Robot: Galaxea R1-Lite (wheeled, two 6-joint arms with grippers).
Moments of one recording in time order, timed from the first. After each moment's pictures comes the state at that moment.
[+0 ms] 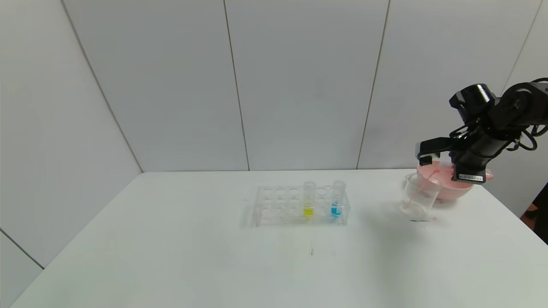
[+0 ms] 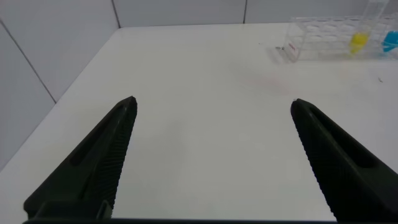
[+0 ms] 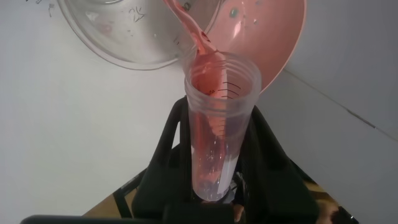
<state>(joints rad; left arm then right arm) 0.00 0.00 0.00 0.00 0.00 0.00 0.01 2.16 -2.00 0.82 -0.29 -1.24</state>
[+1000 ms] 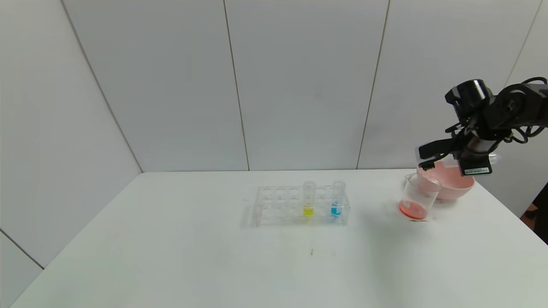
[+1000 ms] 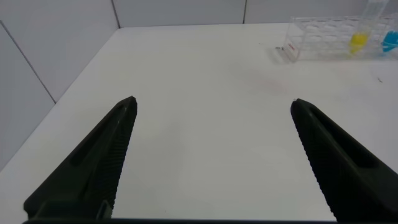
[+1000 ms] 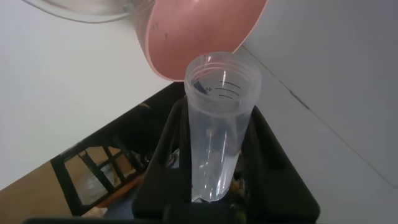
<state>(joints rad) 0.00 0.00 0.00 0.00 0.00 0.00 0.03 2.16 -2.00 0.73 -0.47 -1.48</state>
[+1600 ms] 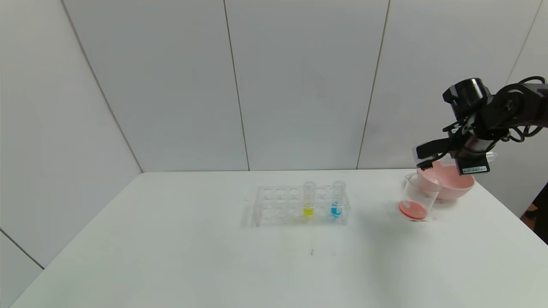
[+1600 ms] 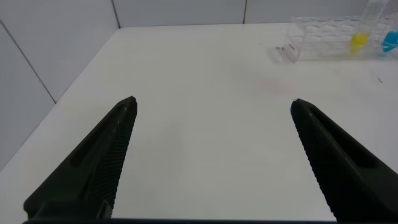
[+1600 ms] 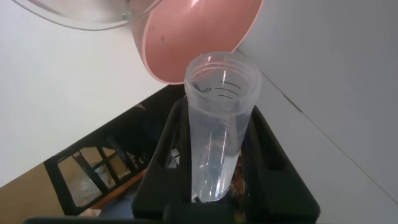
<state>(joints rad) 0.00 0.00 0.00 0.00 0.00 0.00 0.04 2.16 -2.00 0.71 -0.48 -1.50</state>
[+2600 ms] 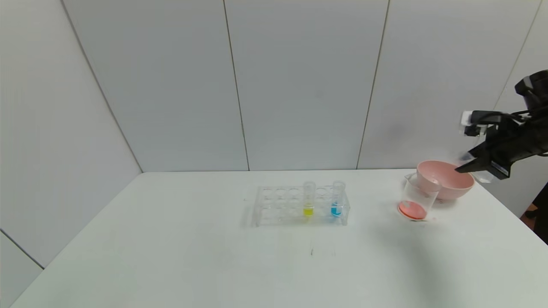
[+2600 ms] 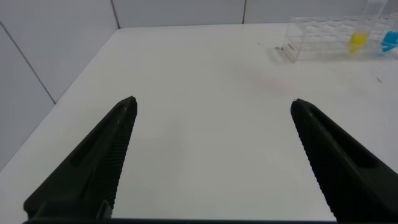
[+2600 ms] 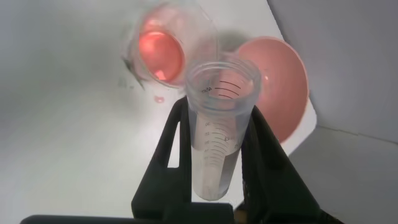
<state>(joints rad) 0.00 0.00 0.00 0.00 0.00 0.00 -0.20 2.00 -1.86 0.77 0.38 -1.11</state>
